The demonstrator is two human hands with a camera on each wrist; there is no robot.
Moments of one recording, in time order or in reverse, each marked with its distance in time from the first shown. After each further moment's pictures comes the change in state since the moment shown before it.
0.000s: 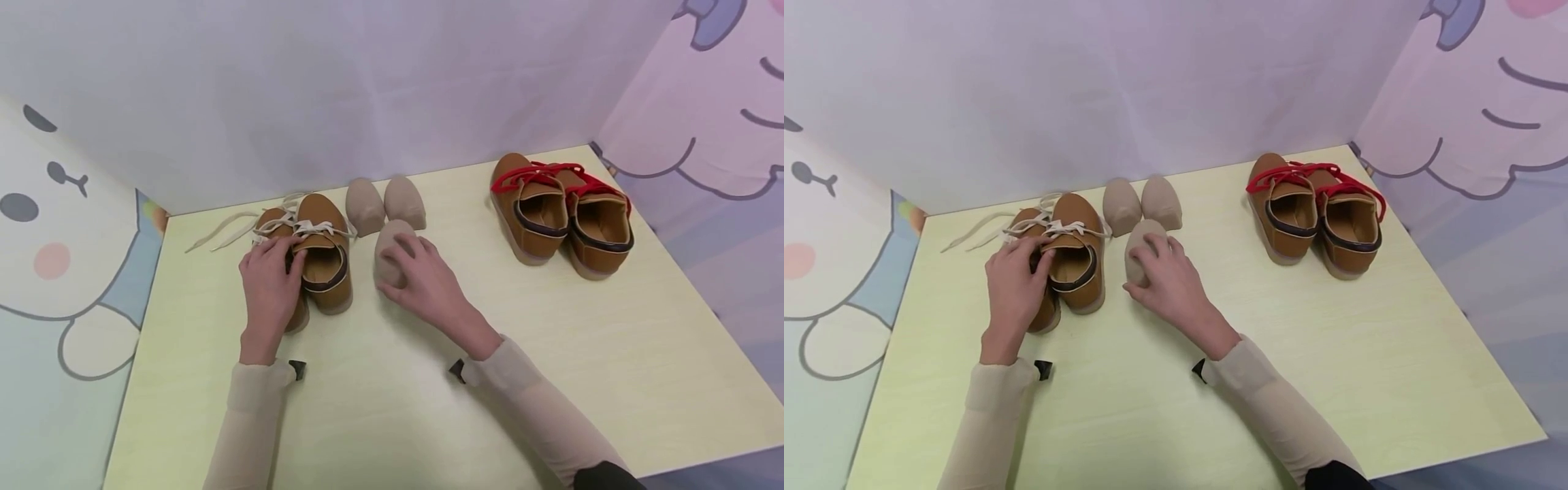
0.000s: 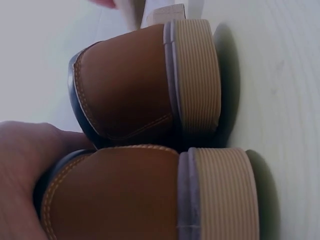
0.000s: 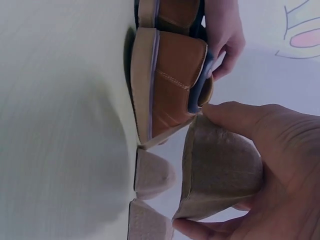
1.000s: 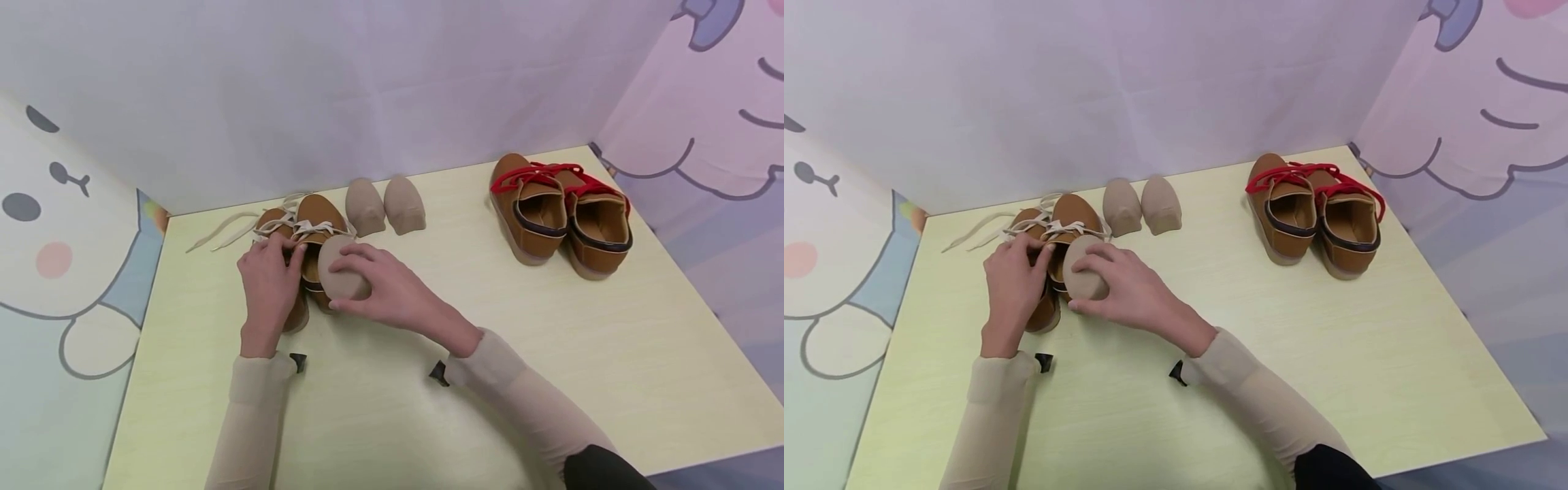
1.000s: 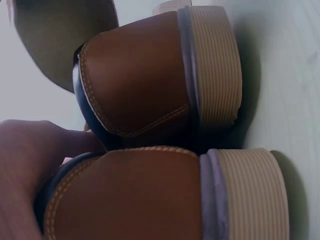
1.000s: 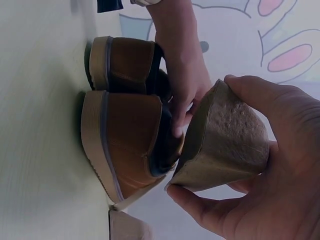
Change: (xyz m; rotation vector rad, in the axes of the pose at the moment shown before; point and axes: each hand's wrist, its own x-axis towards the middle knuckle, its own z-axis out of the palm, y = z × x) left_hand 0.006 0.005 -0.002 0.032 0.015 -0.070; right_hand 0.010 -0.052 -0.015 0.279 -0.213 -0.138
